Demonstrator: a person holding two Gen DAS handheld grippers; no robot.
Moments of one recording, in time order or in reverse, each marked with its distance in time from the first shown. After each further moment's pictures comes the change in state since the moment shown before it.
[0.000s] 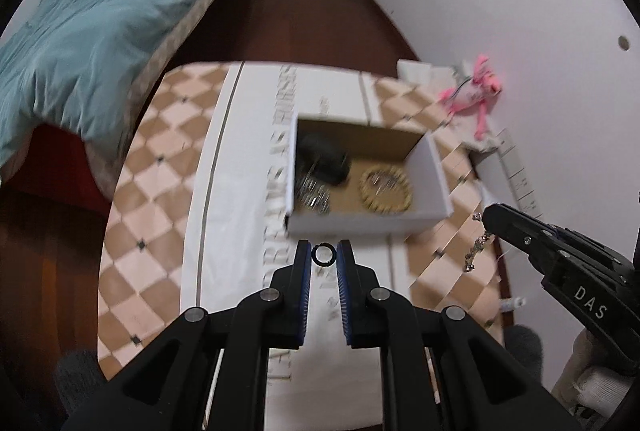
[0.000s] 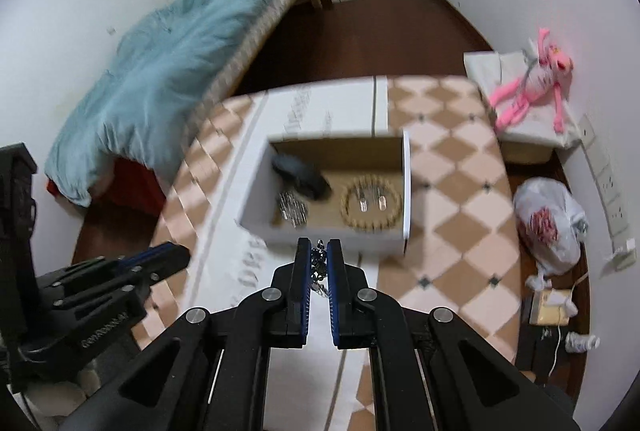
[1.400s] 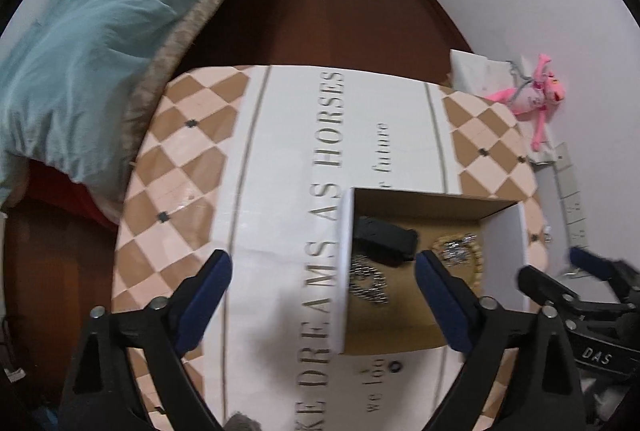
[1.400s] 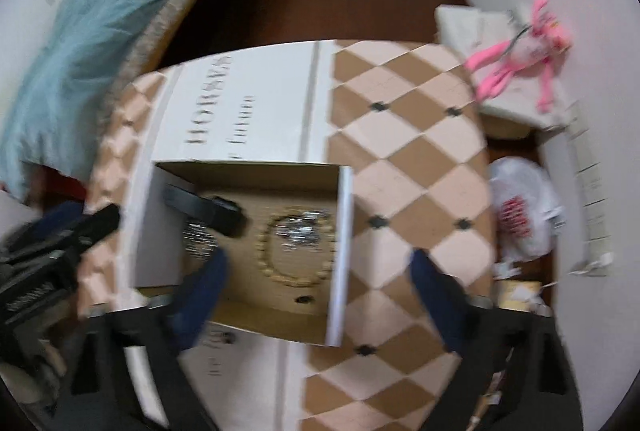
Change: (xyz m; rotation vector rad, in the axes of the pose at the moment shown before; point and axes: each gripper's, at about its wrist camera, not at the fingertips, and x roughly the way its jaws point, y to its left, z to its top) left arm 0.094 0.030 0.082 -0.035 0.101 0.174; right arm 0.119 -0.053 0.061 0.010 0.262 -0.254
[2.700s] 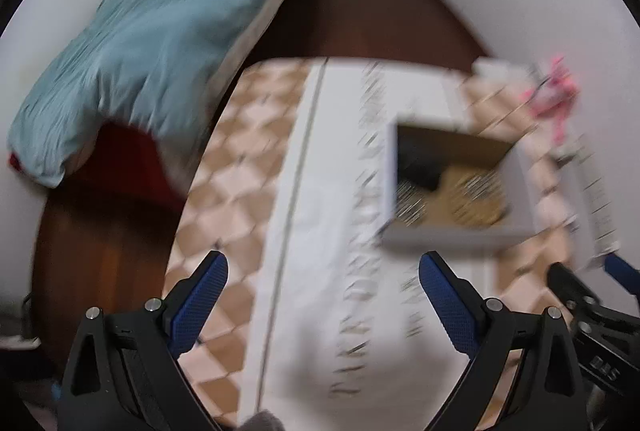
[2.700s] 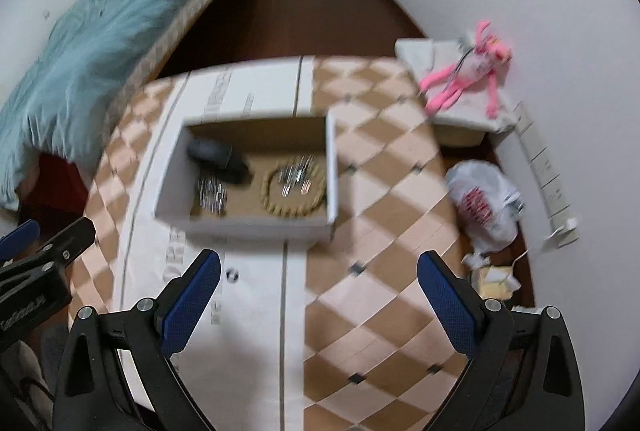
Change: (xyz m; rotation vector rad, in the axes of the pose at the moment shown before) left arm -0.052 0.014 -0.095 -0.023 -0.060 0.170; right arm -0.050 0.031 -0.113 0.038 -0.138 -0.026
